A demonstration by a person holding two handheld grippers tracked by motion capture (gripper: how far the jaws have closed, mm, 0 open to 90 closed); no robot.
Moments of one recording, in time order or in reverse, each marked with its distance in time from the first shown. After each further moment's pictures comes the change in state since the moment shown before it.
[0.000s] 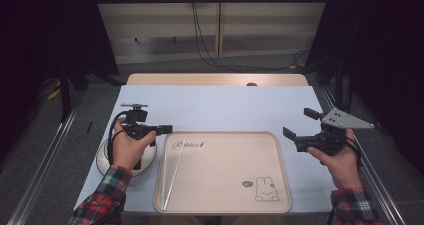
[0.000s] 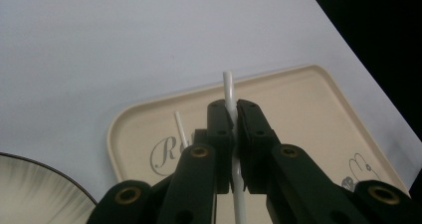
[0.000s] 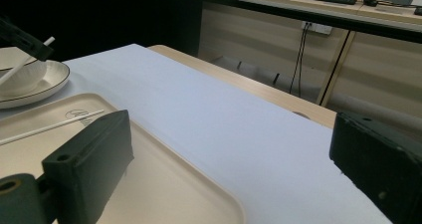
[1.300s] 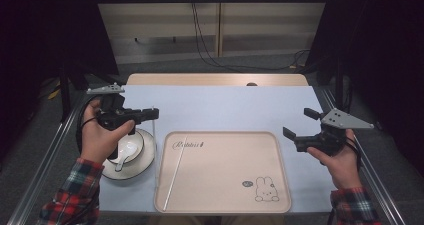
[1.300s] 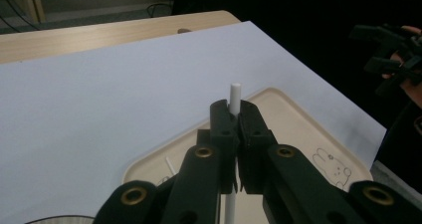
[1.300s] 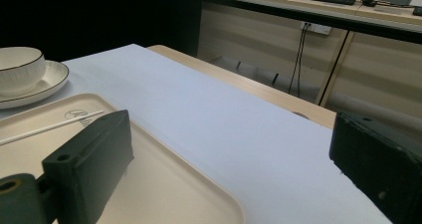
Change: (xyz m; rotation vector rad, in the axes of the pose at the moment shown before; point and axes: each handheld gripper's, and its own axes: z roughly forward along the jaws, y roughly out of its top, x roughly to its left) left arm -0.023 0.036 -0.081 -0.133 -0.112 0.256; right arm 0.000 0.000 0.000 -0.003 -0.007 -0.006
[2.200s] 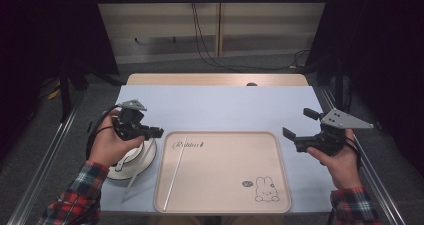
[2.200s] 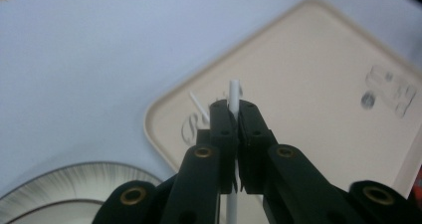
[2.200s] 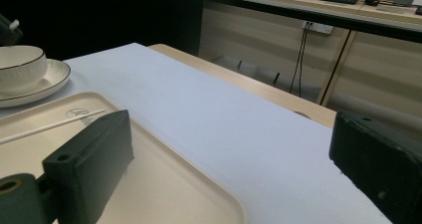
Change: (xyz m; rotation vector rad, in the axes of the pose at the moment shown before) left arm 0.007 -0.024 0.030 0.232 0.080 0.112; right arm 0.000 0.000 0.000 0.005 0.005 0.003
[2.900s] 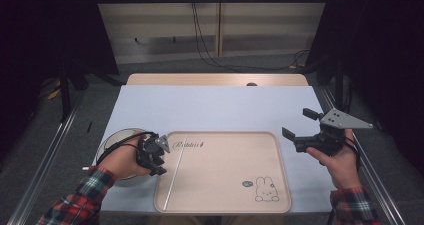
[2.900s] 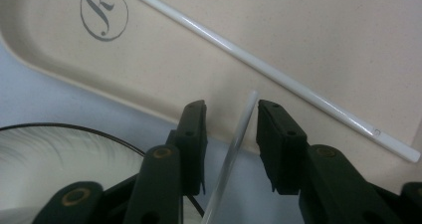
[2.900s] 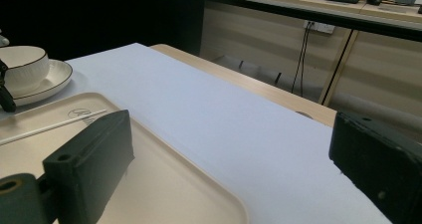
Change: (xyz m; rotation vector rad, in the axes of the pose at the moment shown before) left arm -0.019 -0.049 0.067 0.582 -0.100 0.470; right arm 0.001 0.000 0.001 0.002 0.004 0.001
